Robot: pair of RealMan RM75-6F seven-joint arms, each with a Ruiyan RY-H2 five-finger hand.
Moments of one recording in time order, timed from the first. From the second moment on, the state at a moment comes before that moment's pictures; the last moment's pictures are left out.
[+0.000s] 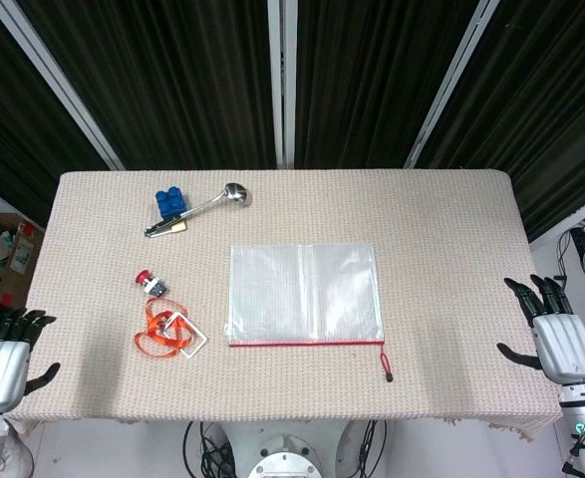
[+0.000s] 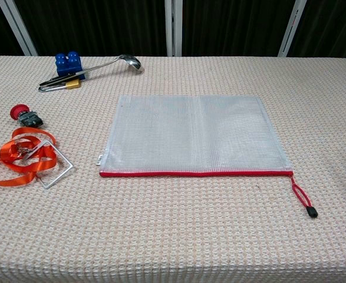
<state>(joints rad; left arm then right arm) -0.03 -1.15 -0.01 -1.65 1.53 1.54 0.23 0.13 -1.12 0.05 -1.54 -1.55 1.44 0.07</state>
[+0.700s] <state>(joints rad) -0.01 -1.18 0.01 -1.64 1.60 1.60 0.16 0.23 -1.18 0.03 -1.48 -1.71 1.40 0.08</state>
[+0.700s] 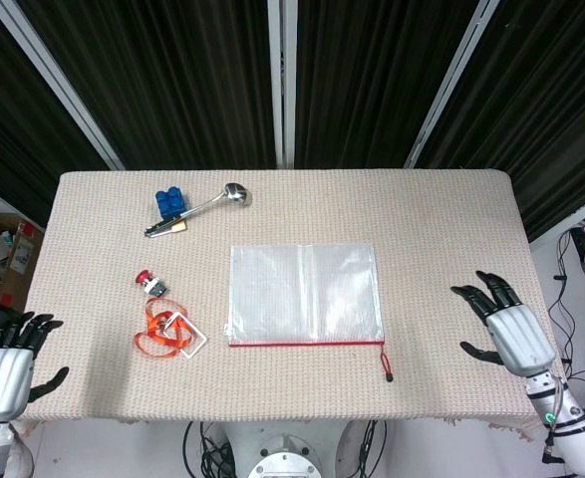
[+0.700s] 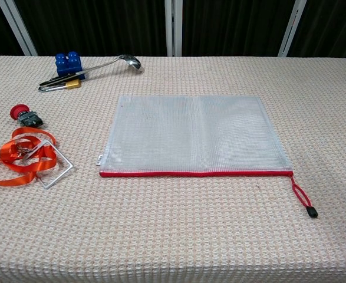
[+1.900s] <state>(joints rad) -0.02 -1.20 0.00 -1.64 1.55 1.54 0.11 0.50 -1.82 -0.10 -0.54 -1.88 1.39 0.38</state>
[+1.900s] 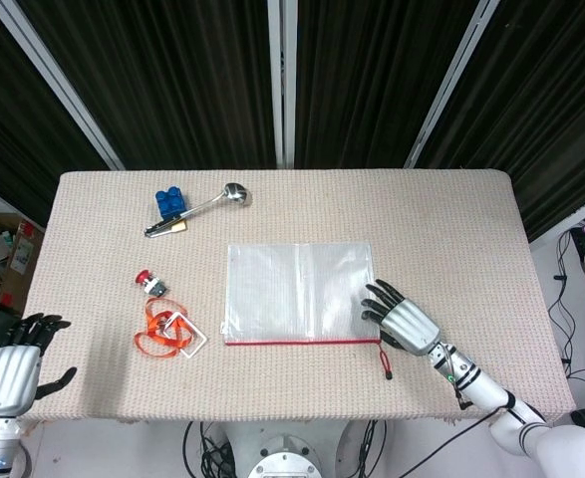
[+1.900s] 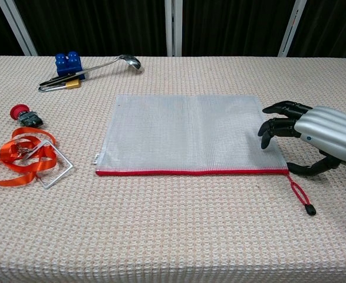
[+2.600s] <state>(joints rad) -0.03 -1.19 -0.01 -1.64 1.57 1.54 0.10 0.52 -1.87 0.03 -0.26 -1.74 1.80 0.49</state>
